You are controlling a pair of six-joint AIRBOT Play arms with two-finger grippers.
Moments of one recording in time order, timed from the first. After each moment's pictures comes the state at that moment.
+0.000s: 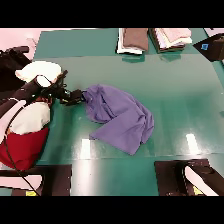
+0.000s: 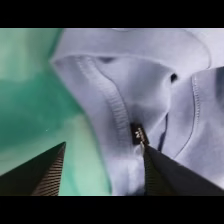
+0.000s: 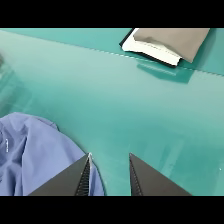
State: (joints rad) left arm -0.14 -1.52 1.10 0.93 -0.92 -1.45; right arm -0.12 -0.88 1.45 -1.04 1.21 1.28
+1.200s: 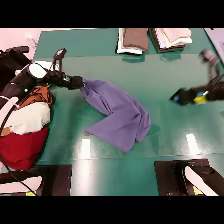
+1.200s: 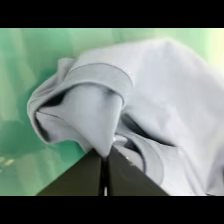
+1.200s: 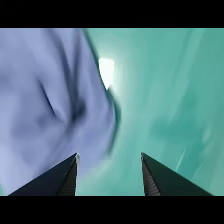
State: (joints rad) left arm -0.20 -1.40 1.23 1.01 -0.83 -1.38; right arm -0.12 -0.88 0.95 -1.14 1.33 1.34
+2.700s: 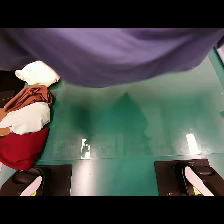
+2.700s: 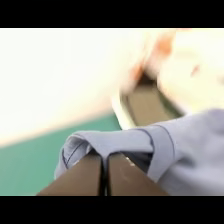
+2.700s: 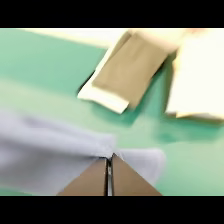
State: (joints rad) left arm -0.20 -0.71 1.66 1.35 -0.85 -1.39; right arm -0.13 -0.78 1.67 -1.23 1.22 1.33
